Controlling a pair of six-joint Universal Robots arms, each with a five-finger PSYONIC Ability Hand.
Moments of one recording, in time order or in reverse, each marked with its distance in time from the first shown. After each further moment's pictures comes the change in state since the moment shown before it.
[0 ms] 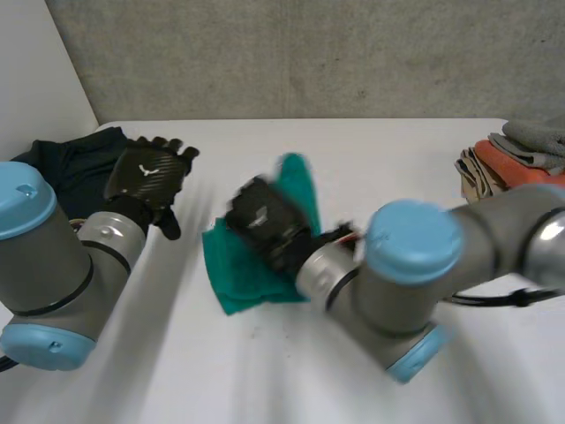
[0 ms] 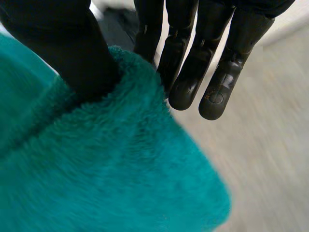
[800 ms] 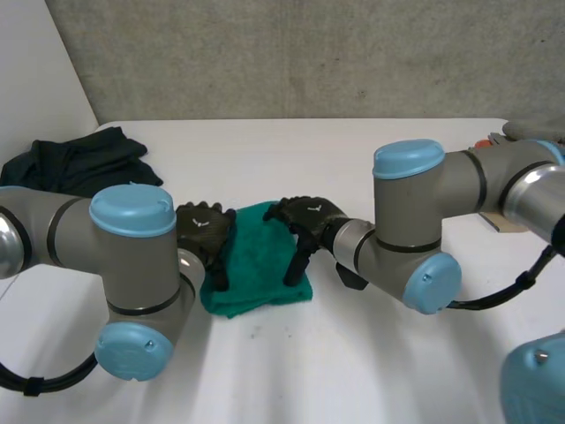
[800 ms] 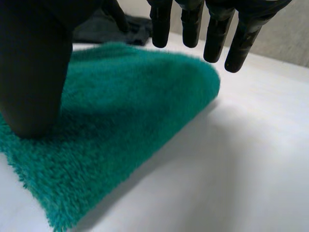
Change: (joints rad) left arm -0.189 -0.323 0.253 -0.236 -0.209 -0.151; right arm -0.151 0.274 -0.495 0.620 0.034 0.774; left_hand 0.000 0.000 0.000 0.000 0.000; right_hand -0.770 -0.956 -0.972 -0.955 -0.919
